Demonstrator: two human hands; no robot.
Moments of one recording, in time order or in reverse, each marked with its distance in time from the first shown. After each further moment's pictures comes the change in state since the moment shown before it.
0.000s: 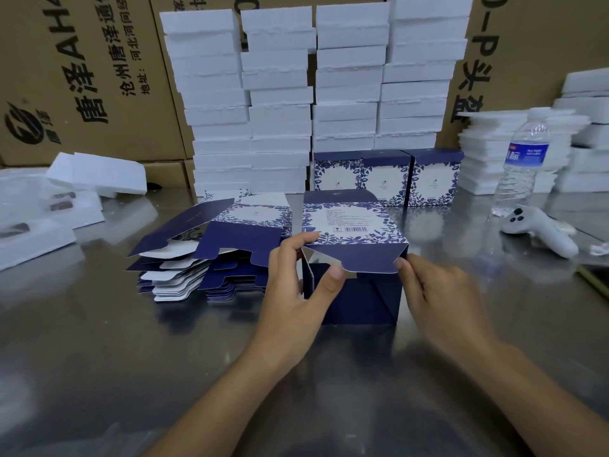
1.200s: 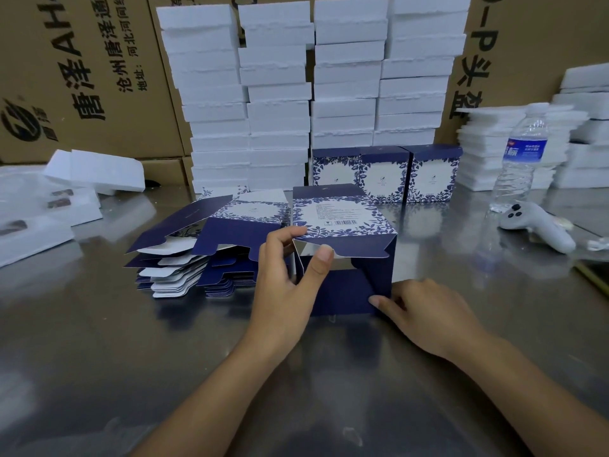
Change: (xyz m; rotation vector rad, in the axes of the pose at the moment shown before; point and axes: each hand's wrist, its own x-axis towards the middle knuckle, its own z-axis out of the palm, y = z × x) left_hand 0.006 -0.003 -0.002 -0.021 0.095 -0.027; right_hand -0.004 0.003 0.007 -0.057 -0.535 0.157
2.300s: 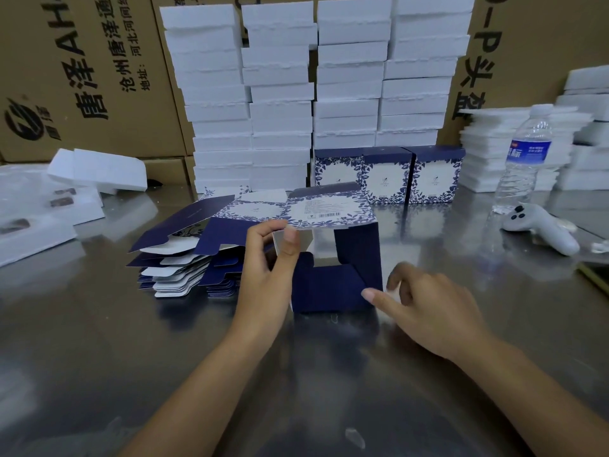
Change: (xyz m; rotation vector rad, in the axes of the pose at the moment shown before) left_hand 0.009 0.006 -0.011 -0.192 0.086 0.002; right_hand -0.004 -0.003 -0.005 0.051 0.152 0.028
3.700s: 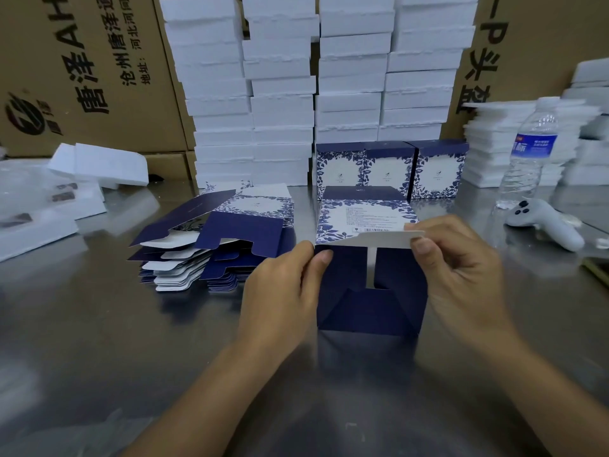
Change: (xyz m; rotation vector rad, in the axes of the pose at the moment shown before) left_hand -0.010 -0.014 0.001 0.805 -0.027 0.446; right_hand 0.002 -0.016 -0.020 0.842 0.551 -0.353
